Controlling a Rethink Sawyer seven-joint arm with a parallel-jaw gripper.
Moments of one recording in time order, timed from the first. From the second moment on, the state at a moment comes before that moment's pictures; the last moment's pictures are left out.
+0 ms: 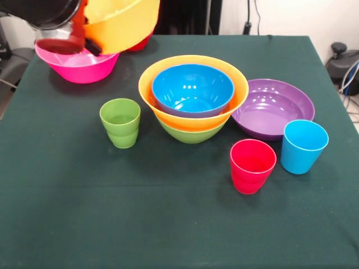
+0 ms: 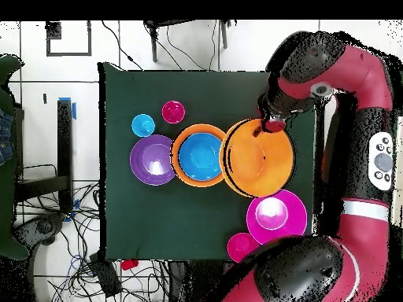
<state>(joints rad) -0.67 -0.33 0.65 0.76 -0.45 1.89 0.10</state>
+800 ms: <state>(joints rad) -0.68 -0.34 0.63 1.02 -0.24 1.40 0.14</state>
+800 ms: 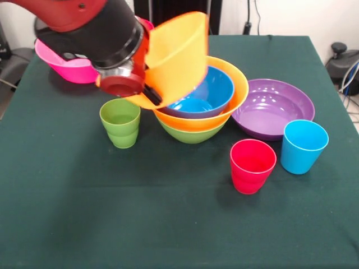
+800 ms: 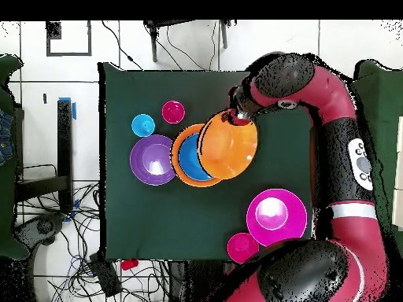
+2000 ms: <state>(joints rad) -0.46 -0.54 0.47 1.11 -0.28 1.31 0.31</state>
